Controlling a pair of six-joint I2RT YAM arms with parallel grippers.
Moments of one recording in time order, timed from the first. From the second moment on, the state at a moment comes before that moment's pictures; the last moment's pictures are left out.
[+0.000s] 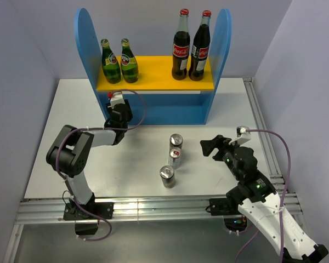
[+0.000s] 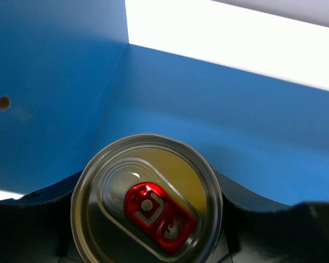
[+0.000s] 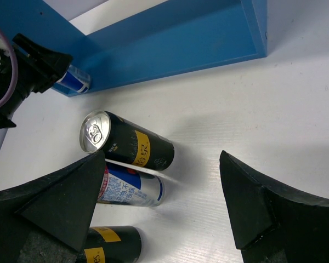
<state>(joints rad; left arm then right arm) -0.42 1.78 0.85 0.60 -0.57 -0.30 0.49 0.33 0.44 -0.38 0.19 0.62</state>
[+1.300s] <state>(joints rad) -0.44 1.72 0.84 0.54 -0.62 -0.26 0.49 0.33 0.44 -0.37 0.17 0.62</state>
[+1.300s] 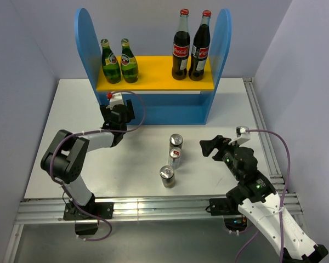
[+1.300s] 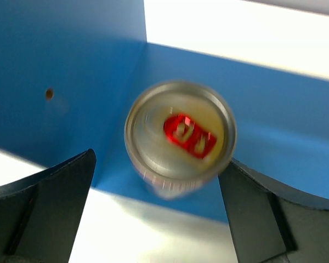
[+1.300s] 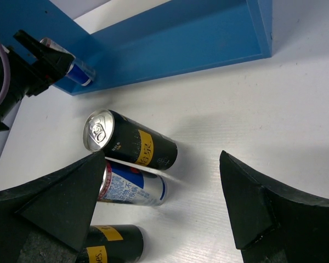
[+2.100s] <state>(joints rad) -0.86 1.11 0.60 0.27 -0.68 -0.35 0.49 0.31 0.42 -0.37 0.16 0.62</state>
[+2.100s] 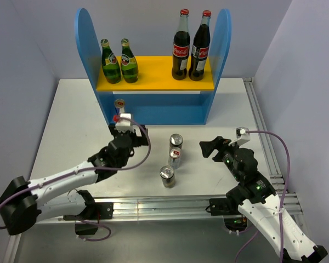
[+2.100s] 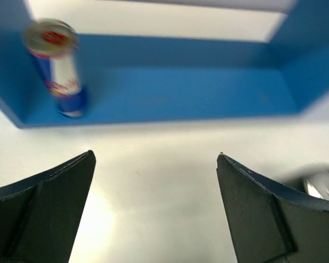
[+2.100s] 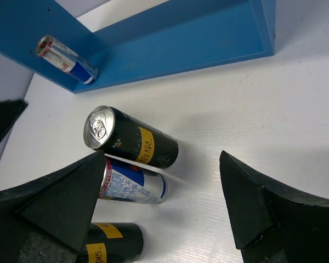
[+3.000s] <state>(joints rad) -1.18 1.12 0.41 0.14 -0.60 -0.53 0.49 0.30 0.42 -0.37 0.16 0.62</state>
